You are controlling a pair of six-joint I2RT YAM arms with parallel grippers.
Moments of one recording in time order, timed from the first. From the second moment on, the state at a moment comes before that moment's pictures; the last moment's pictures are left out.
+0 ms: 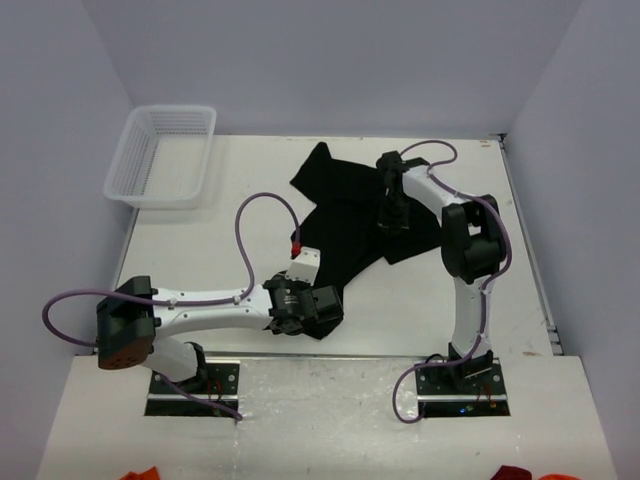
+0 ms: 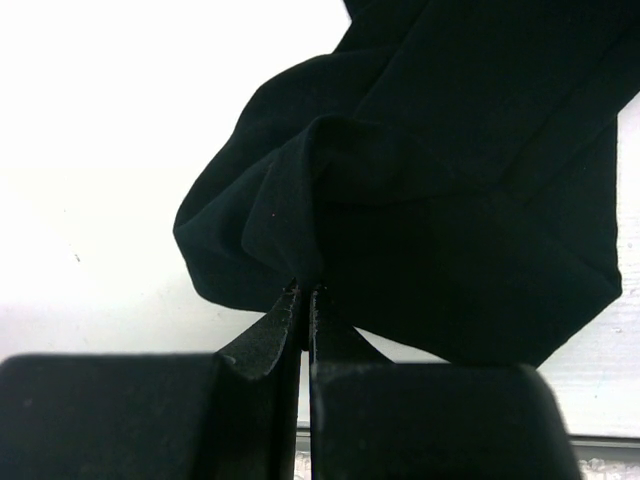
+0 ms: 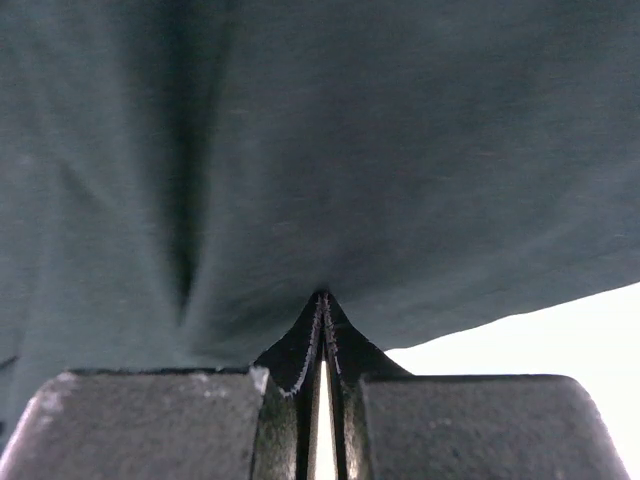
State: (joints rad) left arm -1.27 1.47 0.99 -0.91 -0.78 -1.01; right arm 0.31 2.13 1.66 -1.00 0.03 0.50
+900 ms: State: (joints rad) left arm -1.30 1.39 0.95 -0.98 -0.78 -1.05; right arm 0.74 2.03 1.42 -0.79 -0.06 0.68
